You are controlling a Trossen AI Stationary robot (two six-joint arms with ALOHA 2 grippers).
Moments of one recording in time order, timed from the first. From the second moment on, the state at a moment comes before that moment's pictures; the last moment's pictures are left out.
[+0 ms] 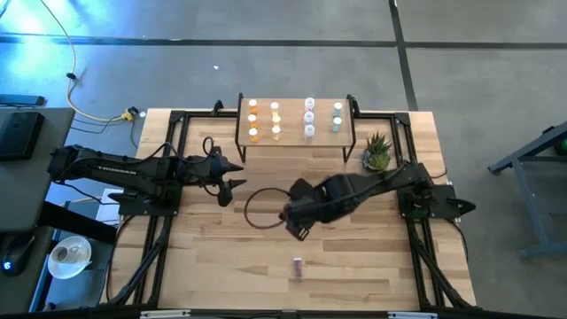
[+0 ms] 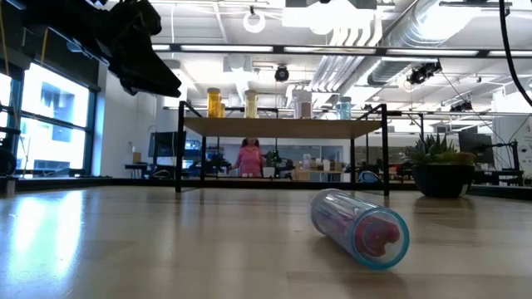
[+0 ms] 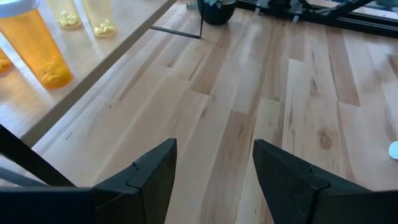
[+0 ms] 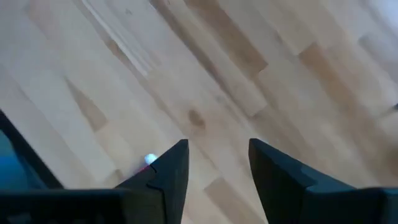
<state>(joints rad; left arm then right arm) 0.11 0.88 0.48 -0.14 -0.26 -0.21 0.34 2.05 2.29 -1.57 0.26 0.98</state>
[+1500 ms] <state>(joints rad) 0.11 0.73 0.48 -0.43 -0.21 -0.21 0.52 2.49 2.29 -1.34 0.12 1.73</state>
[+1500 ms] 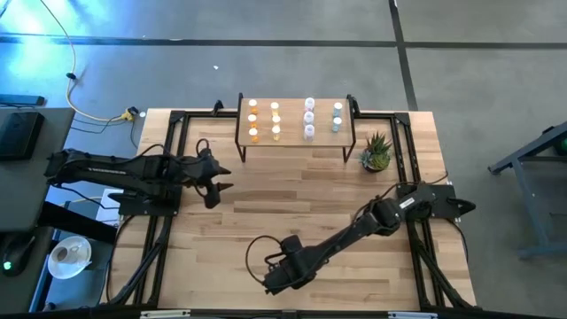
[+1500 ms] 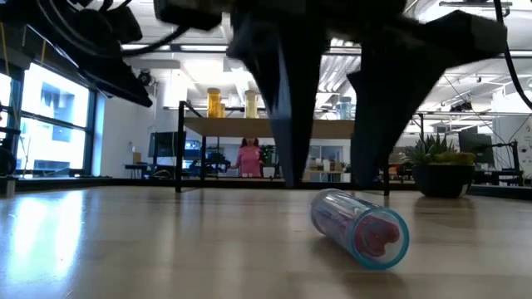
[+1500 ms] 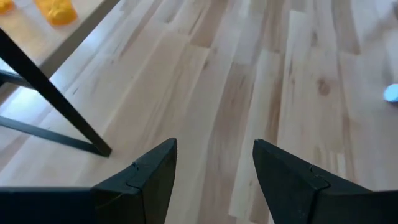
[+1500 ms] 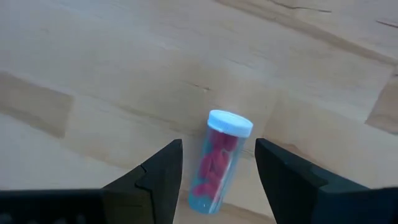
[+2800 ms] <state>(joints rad) 0.11 0.70 0.48 -0.45 -0.18 -0.19 0.55 2.51 2.35 -1.38 0.35 1.72</state>
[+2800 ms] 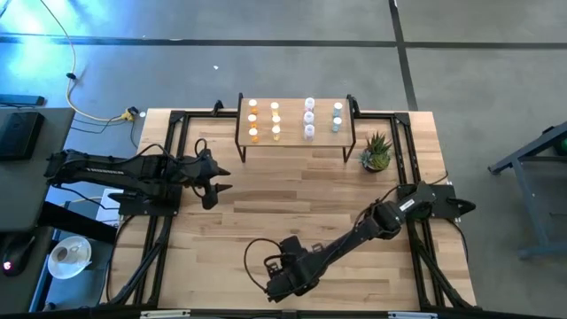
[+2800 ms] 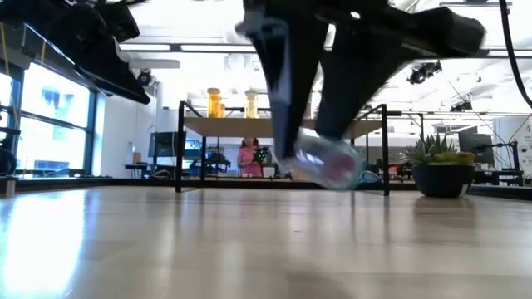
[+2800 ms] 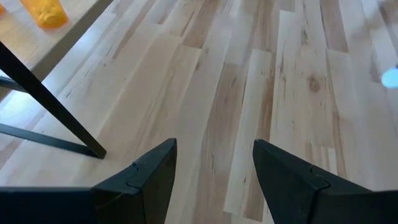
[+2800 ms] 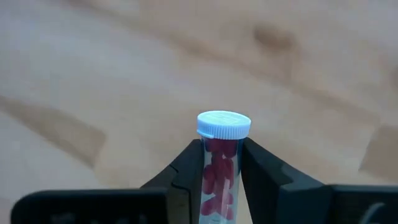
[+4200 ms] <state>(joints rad) 0.11 0.70 0.48 -0.44 -0.19 -0.18 0.42 1.97 1.98 -1.57 1.08 1.26</state>
